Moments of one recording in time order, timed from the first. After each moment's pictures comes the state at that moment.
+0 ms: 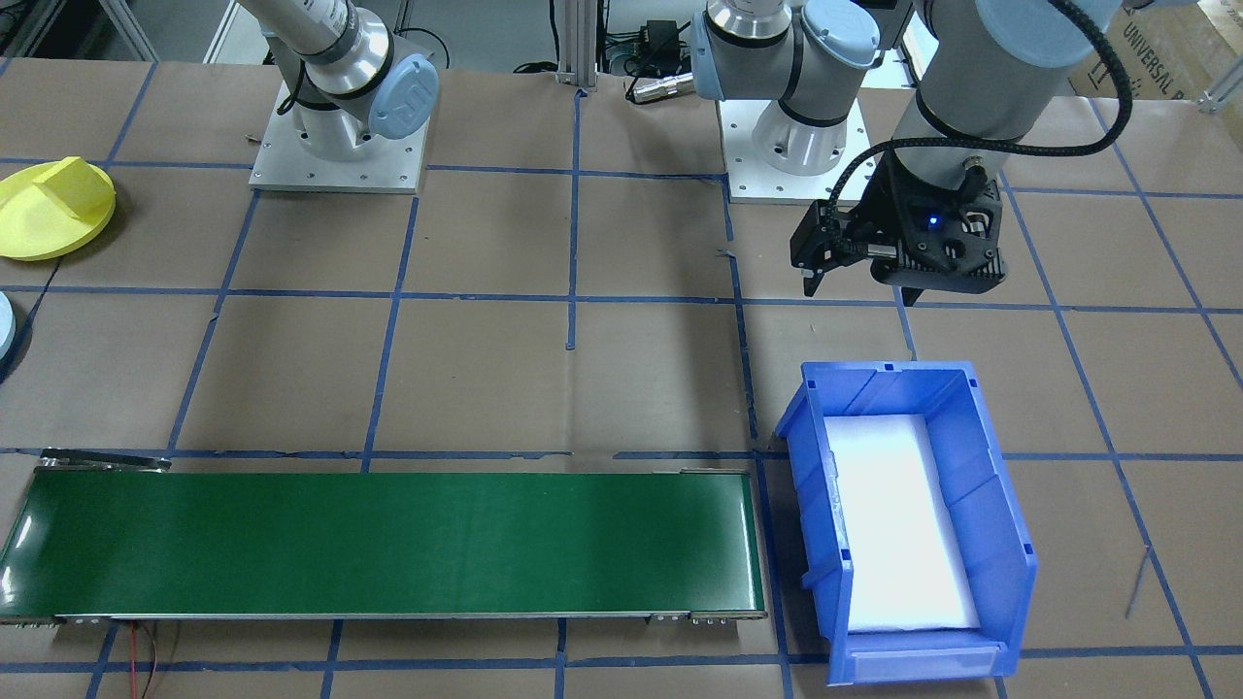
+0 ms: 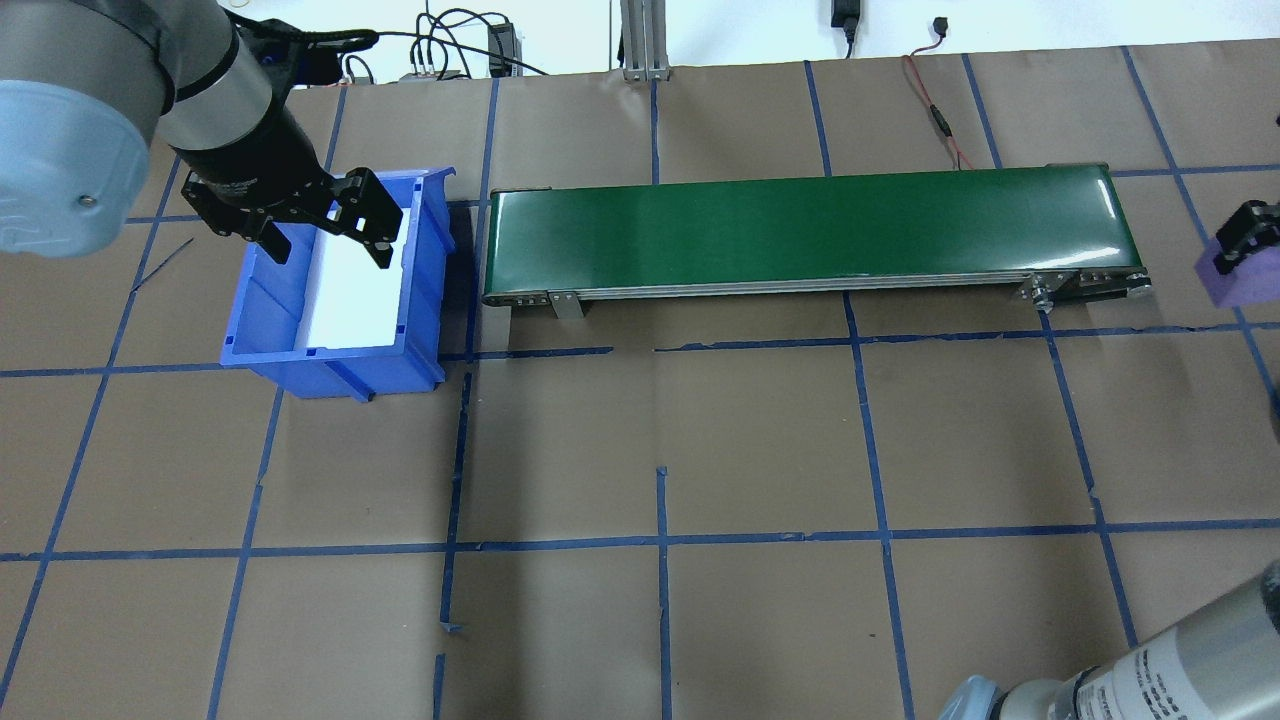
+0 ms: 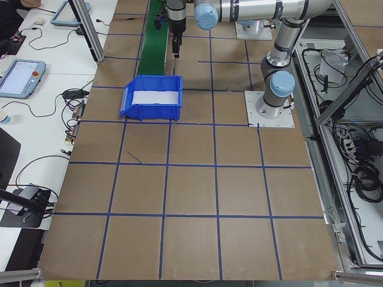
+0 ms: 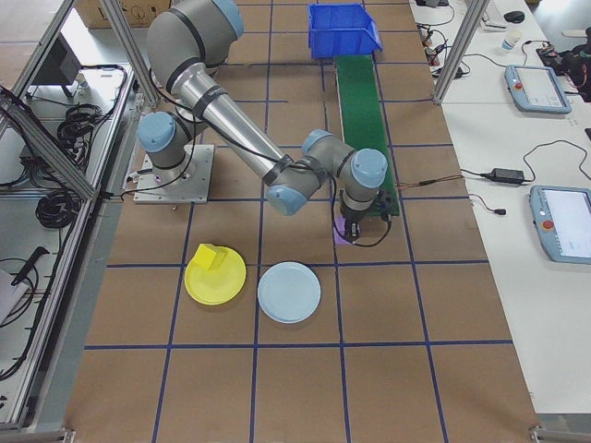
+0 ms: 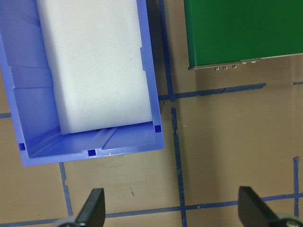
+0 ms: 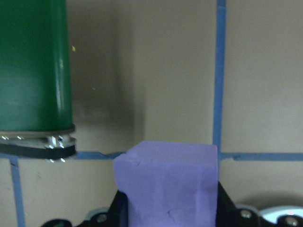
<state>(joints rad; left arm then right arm) -1.52 -1.60 -1.62 -1.49 1.58 0.15 0.86 -1.13 1.57 -1.96 -1.58 -0.73</state>
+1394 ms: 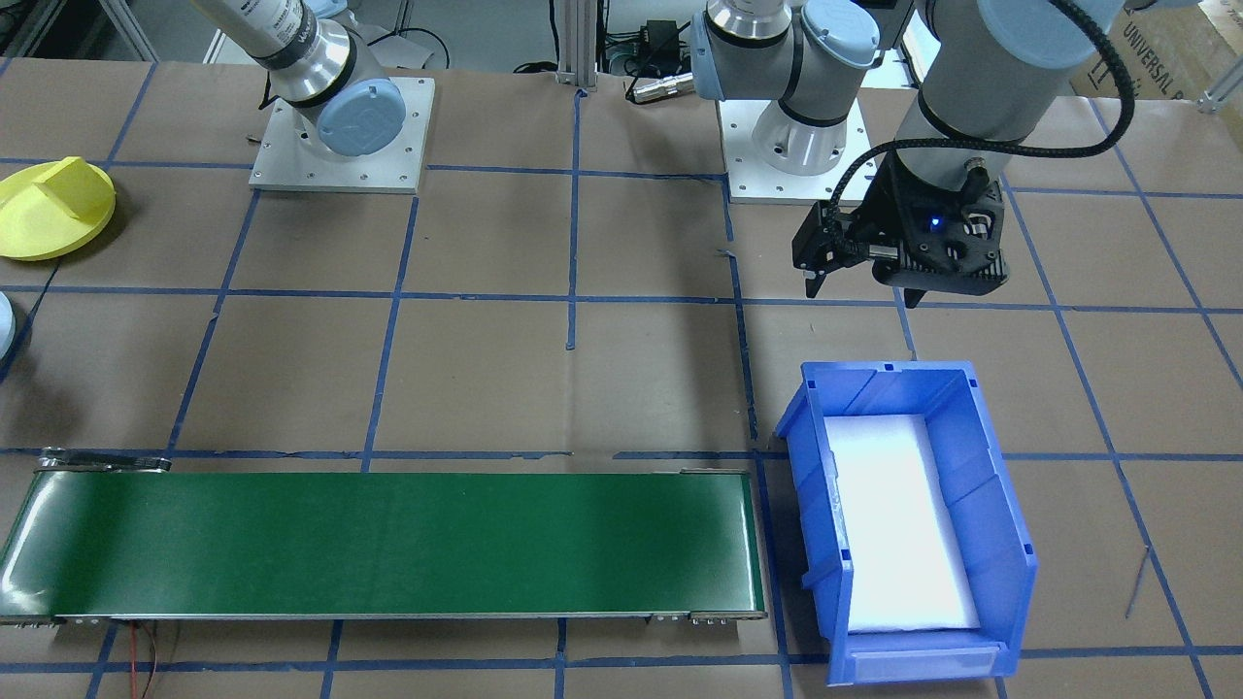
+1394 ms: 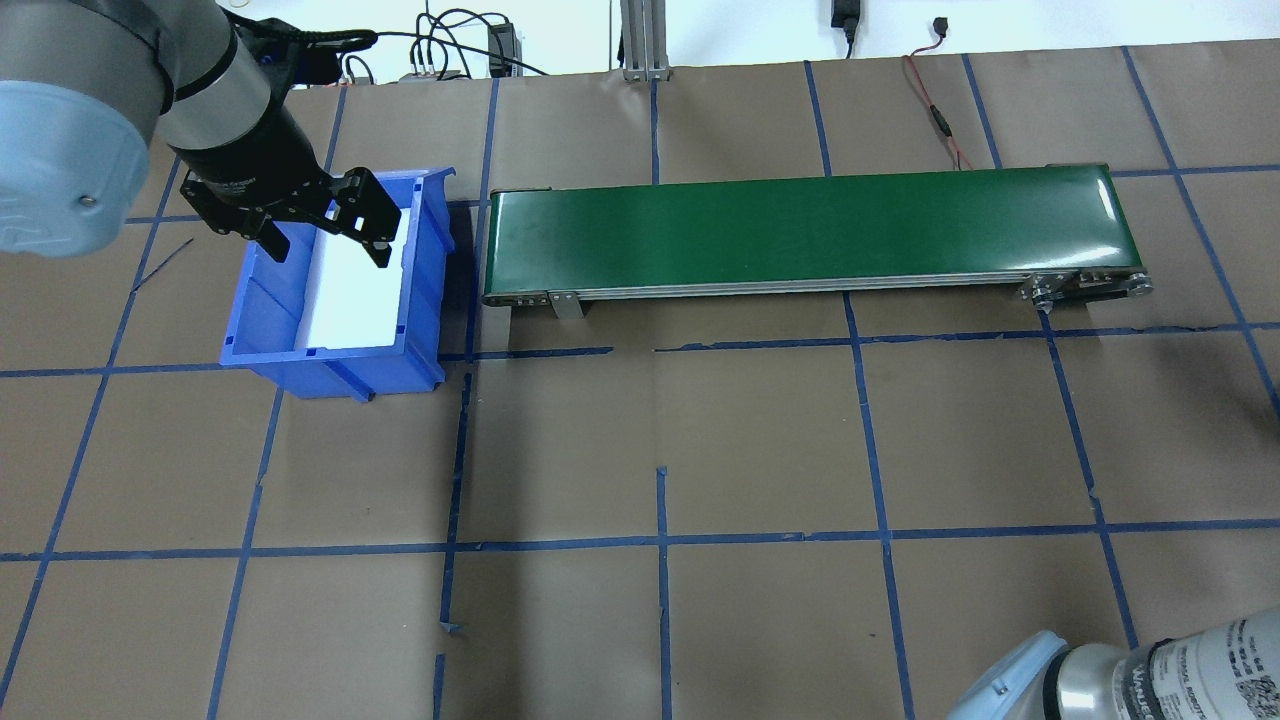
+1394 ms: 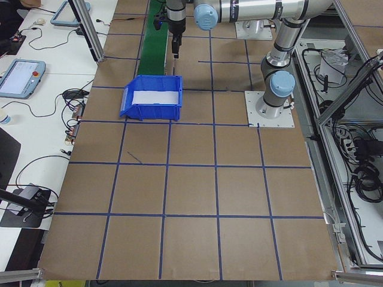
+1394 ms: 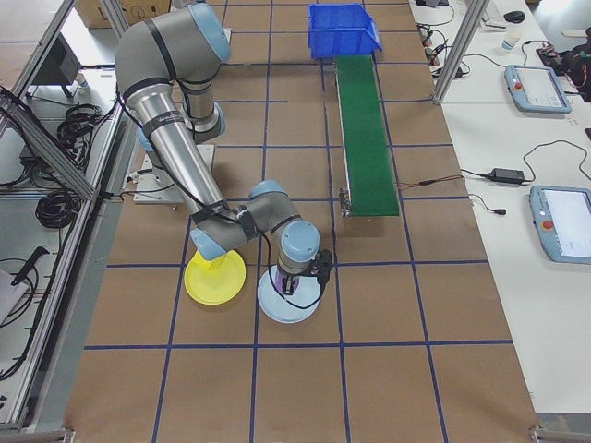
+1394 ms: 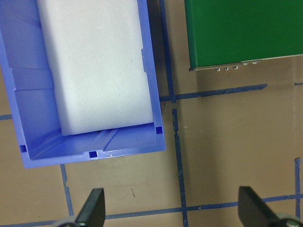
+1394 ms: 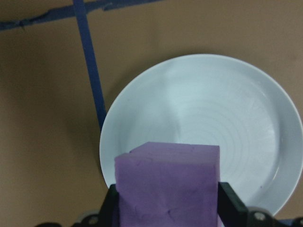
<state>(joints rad) -1.52 -1.60 -1.62 -1.49 1.58 0.16 0.55 -1.16 1.67 -1.97 -1.56 -0.89</state>
